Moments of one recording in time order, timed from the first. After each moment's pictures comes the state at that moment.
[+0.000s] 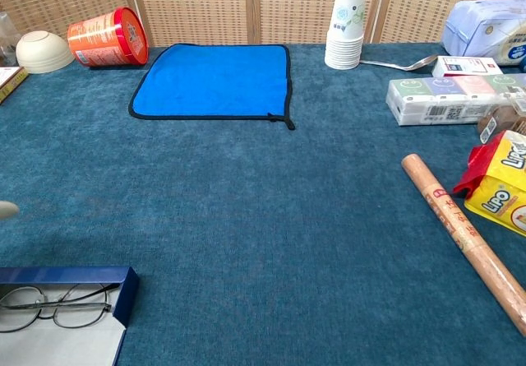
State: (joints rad) left arm -0.13 -1.21 0.27 -1.84 1.62 1.31 0.11; right arm -0.14 -1.24 0.07 -1.45 -1.69 1.86 0.34
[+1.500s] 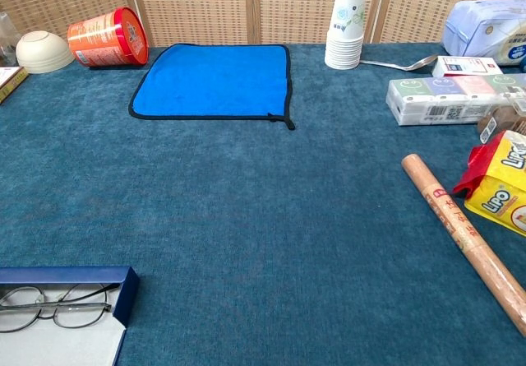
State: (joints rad) left arm 0.27 -1.59 0.26 -0.91 1.93 1.85 0.30; right arm 0.07 -1.18 0.04 -1.43 -1.83 1.72 0.35
